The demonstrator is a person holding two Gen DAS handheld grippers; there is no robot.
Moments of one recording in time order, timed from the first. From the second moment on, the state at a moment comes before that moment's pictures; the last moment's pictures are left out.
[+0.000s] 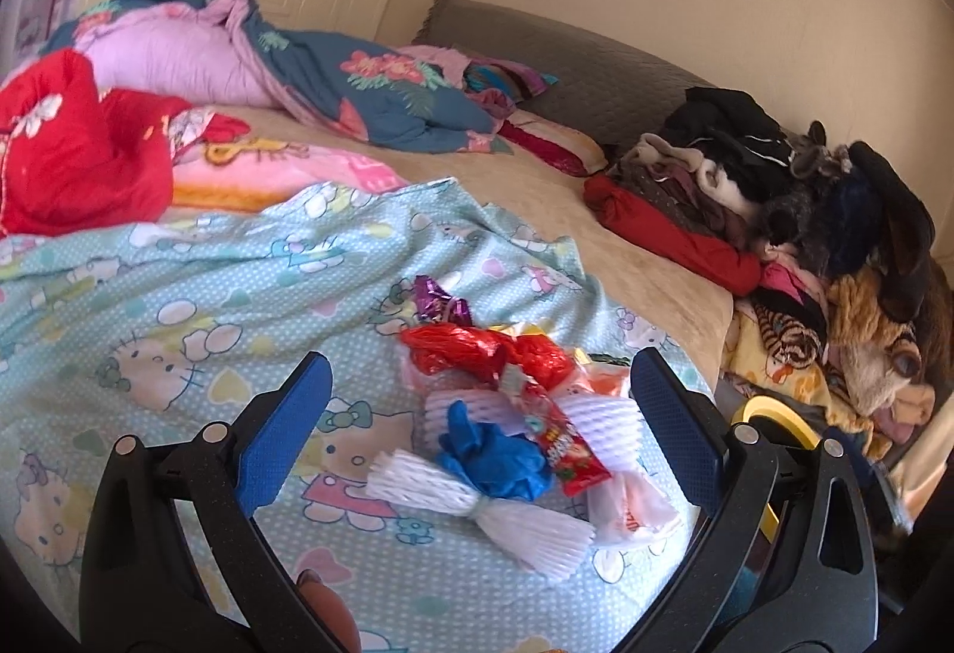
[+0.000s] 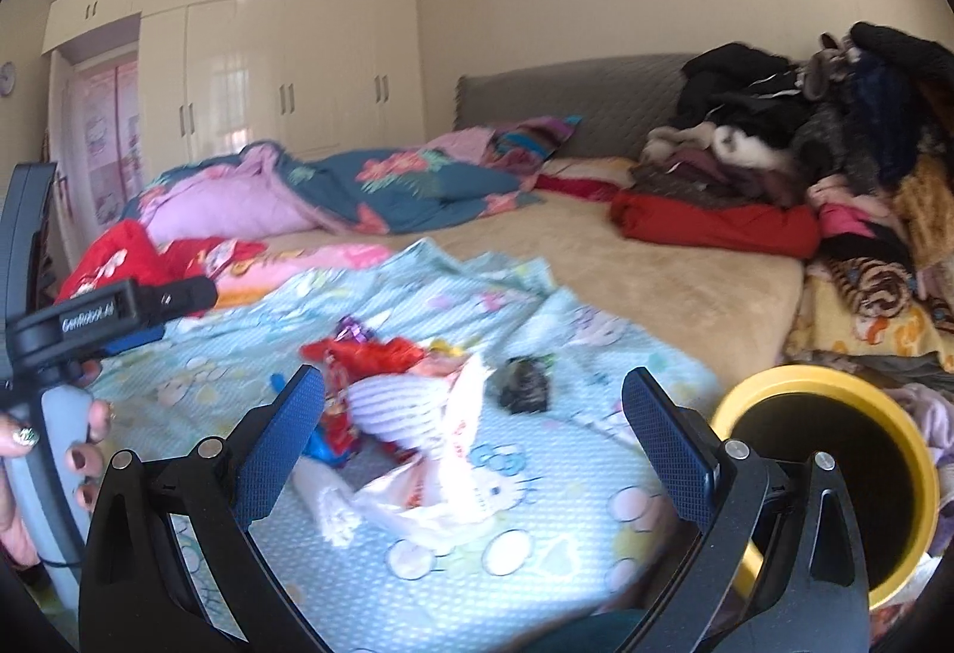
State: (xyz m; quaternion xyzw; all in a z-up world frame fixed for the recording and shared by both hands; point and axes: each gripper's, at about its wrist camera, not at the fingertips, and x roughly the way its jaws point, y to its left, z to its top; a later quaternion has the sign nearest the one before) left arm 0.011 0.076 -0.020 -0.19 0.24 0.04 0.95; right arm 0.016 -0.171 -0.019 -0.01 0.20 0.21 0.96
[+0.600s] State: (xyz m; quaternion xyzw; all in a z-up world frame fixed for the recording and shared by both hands) left arm 0.096 0.063 -0.046 -0.20 0.33 0.01 0.92; right arm 0.092 -0.162 -0.085 0.04 0.41 0.23 0.88
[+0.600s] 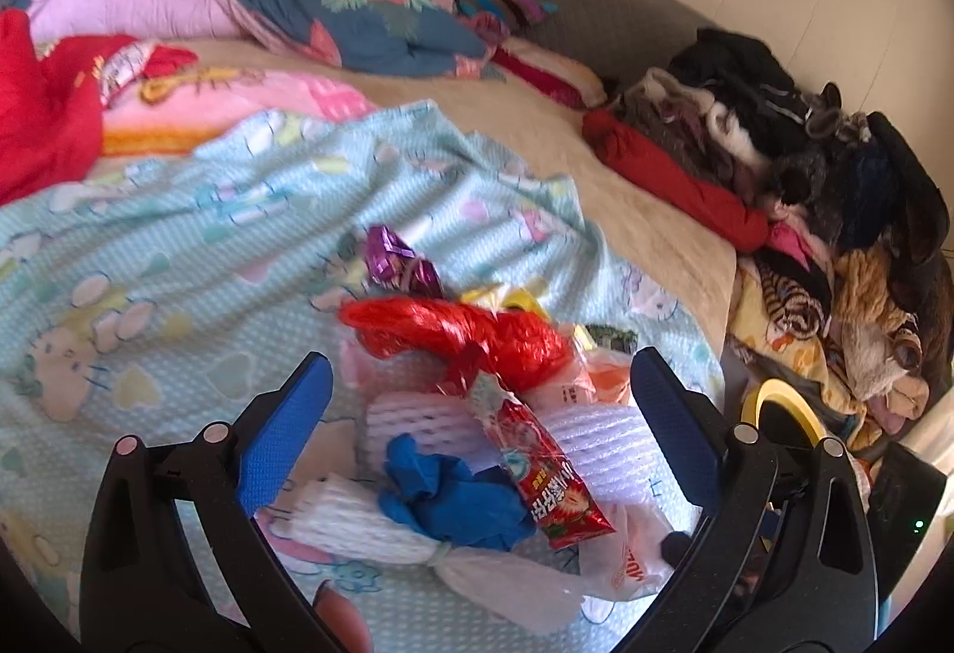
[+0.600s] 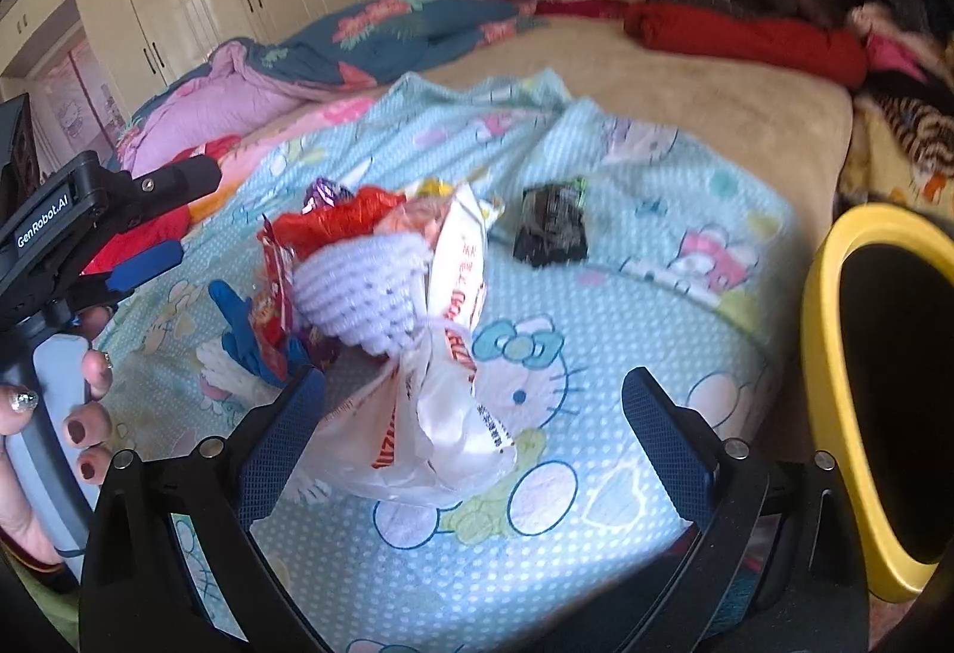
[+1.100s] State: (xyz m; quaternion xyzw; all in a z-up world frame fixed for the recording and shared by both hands) left arm 0.118 0.066 -0.079 -0.25 0.40 0.01 0.88; right arm 0.087 -0.146 -0.106 0.02 0.47 0.27 0.84
